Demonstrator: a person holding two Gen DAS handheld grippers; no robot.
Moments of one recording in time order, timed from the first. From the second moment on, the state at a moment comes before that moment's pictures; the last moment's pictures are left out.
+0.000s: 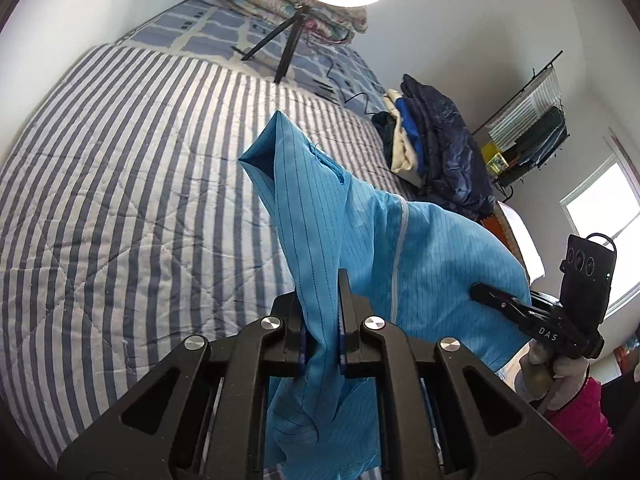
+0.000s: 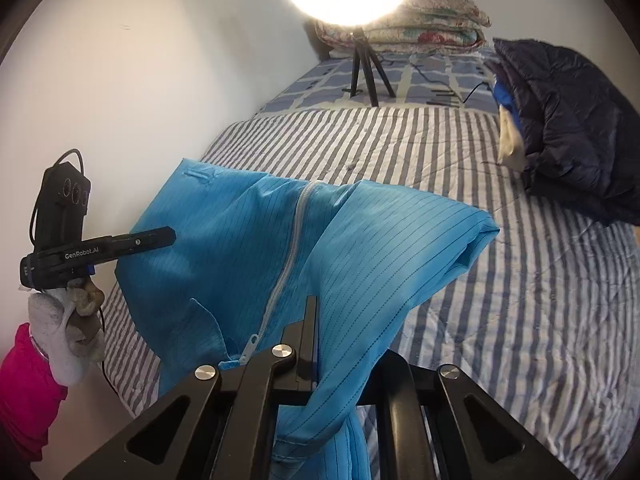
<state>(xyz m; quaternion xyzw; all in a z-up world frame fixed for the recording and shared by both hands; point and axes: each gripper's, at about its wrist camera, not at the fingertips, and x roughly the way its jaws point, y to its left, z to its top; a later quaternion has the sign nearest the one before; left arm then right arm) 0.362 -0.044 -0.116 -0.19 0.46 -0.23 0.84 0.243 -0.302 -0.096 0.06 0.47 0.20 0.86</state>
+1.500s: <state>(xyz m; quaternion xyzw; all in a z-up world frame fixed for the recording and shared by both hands) 0.669 -0.391 0.002 -0.11 0.35 -0.38 0.85 0.509 -0.577 0.028 -0.03 0.36 -0.03 0.93</state>
